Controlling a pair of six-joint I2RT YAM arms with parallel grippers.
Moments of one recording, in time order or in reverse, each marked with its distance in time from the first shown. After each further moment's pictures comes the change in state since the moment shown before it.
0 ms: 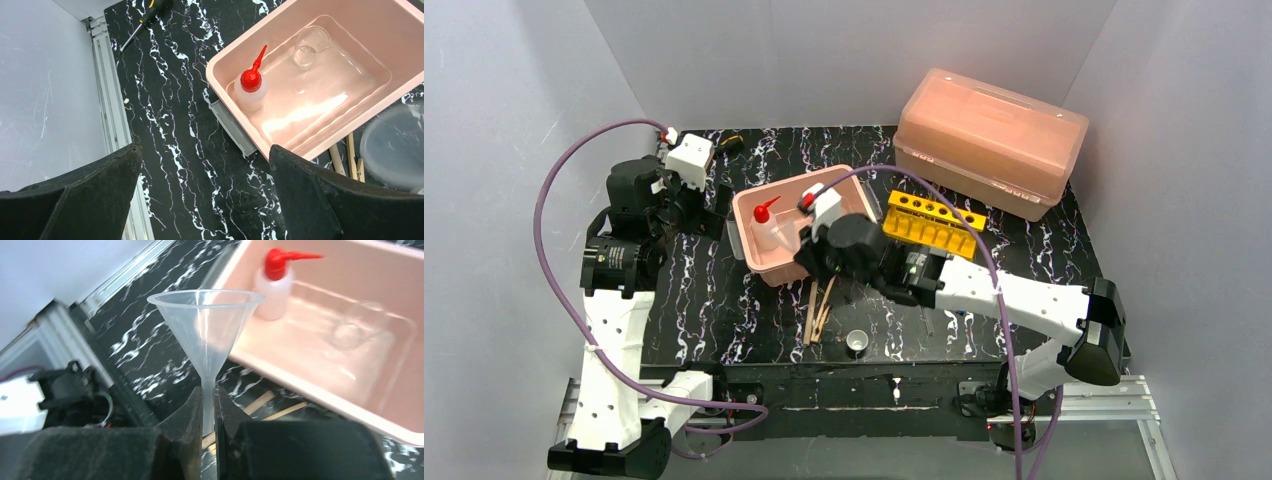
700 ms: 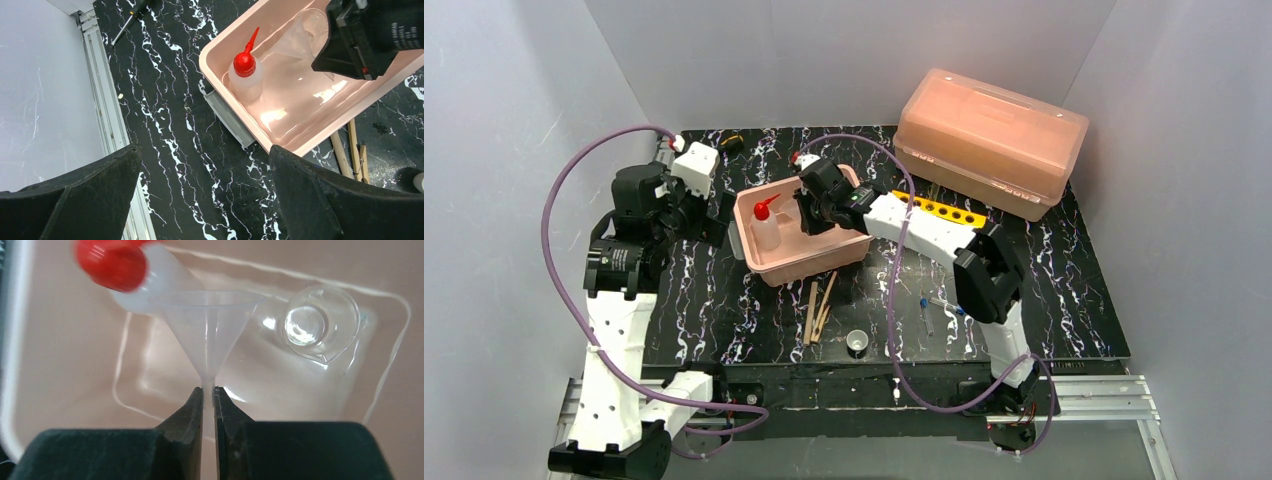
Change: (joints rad) left arm 0.000 -0.016 -0.041 -0.013 0.019 0.030; right arm -0.325 0.568 0.448 -0.228 -0.207 0.039
